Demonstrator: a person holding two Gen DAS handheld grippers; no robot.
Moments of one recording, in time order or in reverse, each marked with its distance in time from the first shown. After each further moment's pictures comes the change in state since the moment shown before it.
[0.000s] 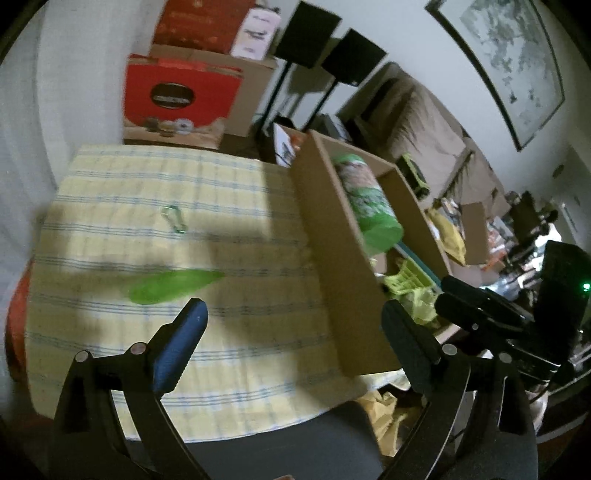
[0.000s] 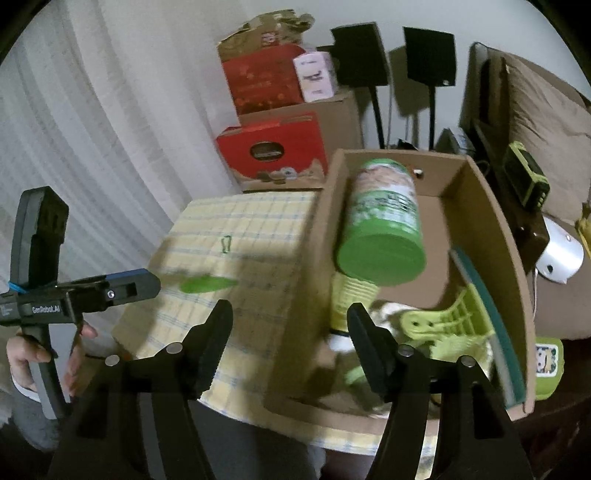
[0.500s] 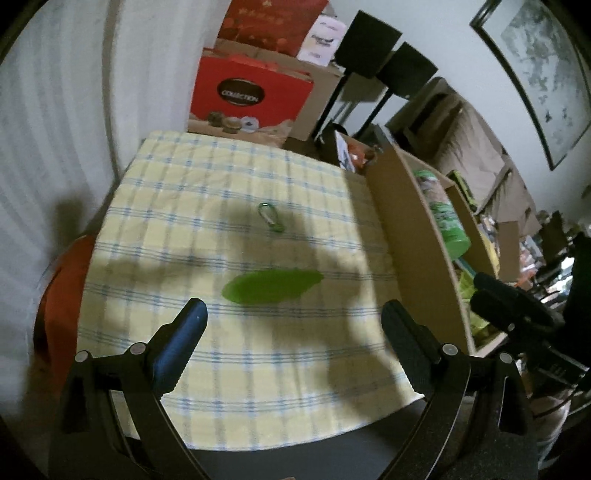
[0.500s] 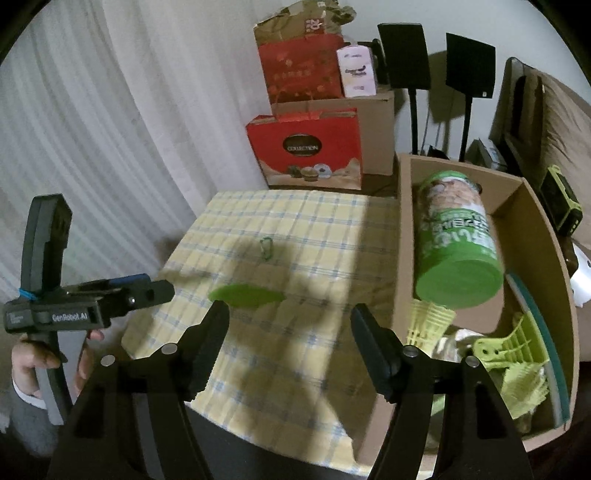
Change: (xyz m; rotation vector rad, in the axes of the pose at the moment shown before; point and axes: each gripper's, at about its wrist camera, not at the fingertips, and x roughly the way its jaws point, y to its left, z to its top) left arm -0.002 0.085 -0.007 -0.067 -0.019 0.116; right arm 0.055 0.068 0.016 -0.060 0.023 0.022
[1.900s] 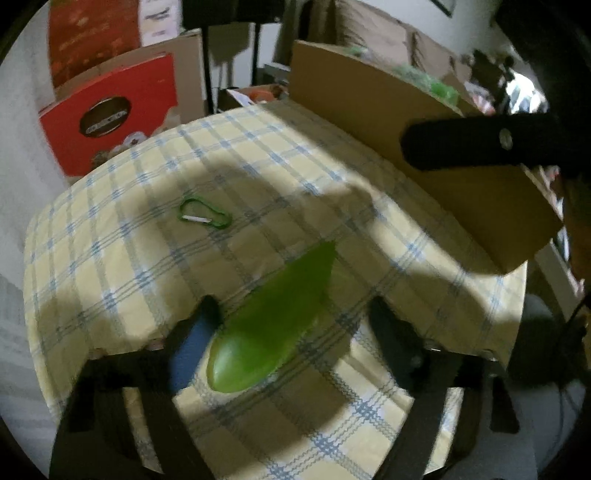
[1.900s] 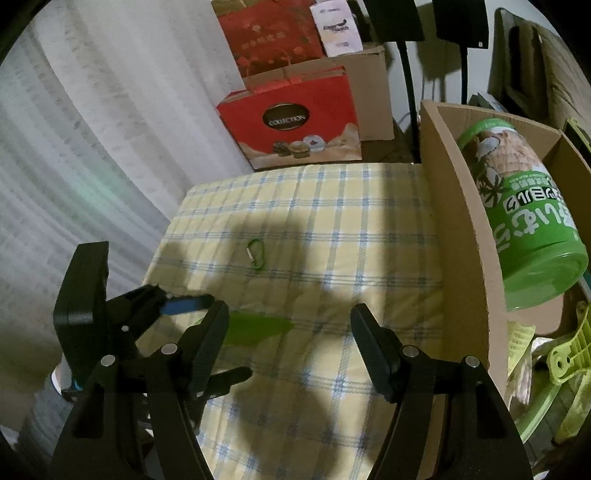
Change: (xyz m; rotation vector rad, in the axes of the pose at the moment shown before) left arm 0.114 -0.017 -0.012 0.667 0.123 -0.086; right arm 0.095 -0.009 0.019 0.142 0.076 0.011
